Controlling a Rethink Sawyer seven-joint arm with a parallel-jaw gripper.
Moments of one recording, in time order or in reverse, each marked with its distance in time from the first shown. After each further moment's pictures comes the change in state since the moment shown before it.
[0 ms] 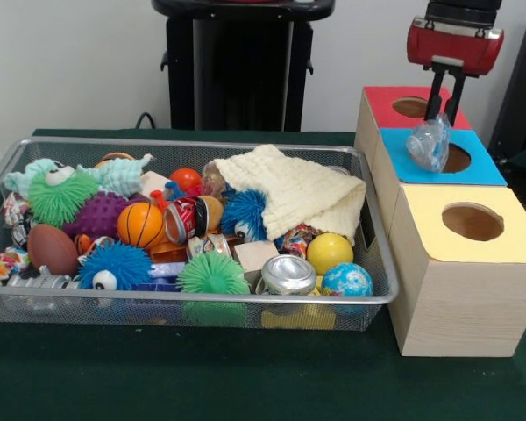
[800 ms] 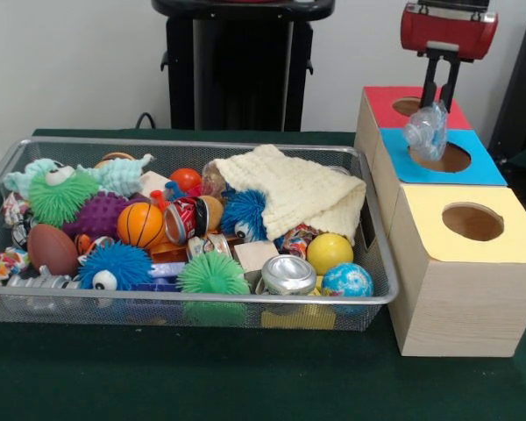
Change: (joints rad) arm -0.034 -0.058 0.017 0.023 -0.054 0.000 -0.061
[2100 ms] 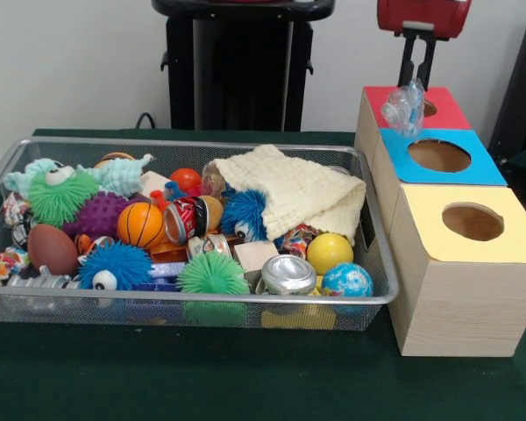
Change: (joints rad) arm -0.109 -0.114 0.069 0.112 -0.099 -0.002 -0.007
